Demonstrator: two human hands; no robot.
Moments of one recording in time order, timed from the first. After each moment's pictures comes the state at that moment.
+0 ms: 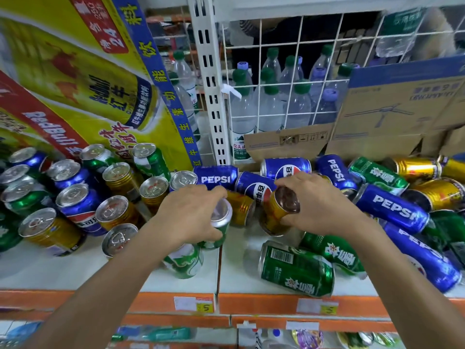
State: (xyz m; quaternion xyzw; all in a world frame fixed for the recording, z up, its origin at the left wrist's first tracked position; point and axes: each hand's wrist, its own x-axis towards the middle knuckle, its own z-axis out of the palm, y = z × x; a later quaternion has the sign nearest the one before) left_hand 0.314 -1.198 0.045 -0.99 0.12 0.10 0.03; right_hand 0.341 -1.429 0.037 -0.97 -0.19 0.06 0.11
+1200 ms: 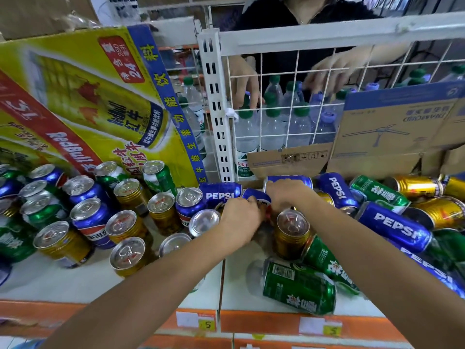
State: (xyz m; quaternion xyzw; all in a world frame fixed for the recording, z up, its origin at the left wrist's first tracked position) left_hand 0.355 -1.273 0.008 -0.95 0.19 0.06 0.23; right_hand 0.436 -1.384 0.008 -0.96 -0.18 0.19 -0.05
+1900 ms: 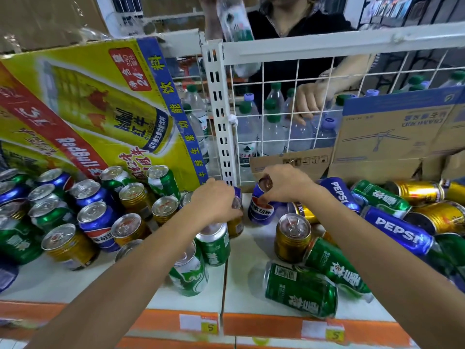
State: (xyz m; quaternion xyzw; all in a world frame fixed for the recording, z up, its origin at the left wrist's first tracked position) left_hand 0.376 -1.218 0.040 -0.99 0.10 0.07 0.07; right_hand 0.430 -1.389 0.040 -0.97 -0.21 0.08 0.12
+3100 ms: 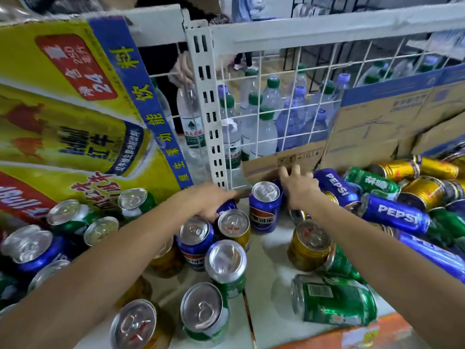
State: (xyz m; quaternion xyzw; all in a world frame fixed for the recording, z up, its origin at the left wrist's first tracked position) left_hand 0.480 -1.175 0.014 -0.90 0.35 0.20 0.14; right_hand 0.461 -1.390 -0.012 -0.99 0.06 0.11 -0.04
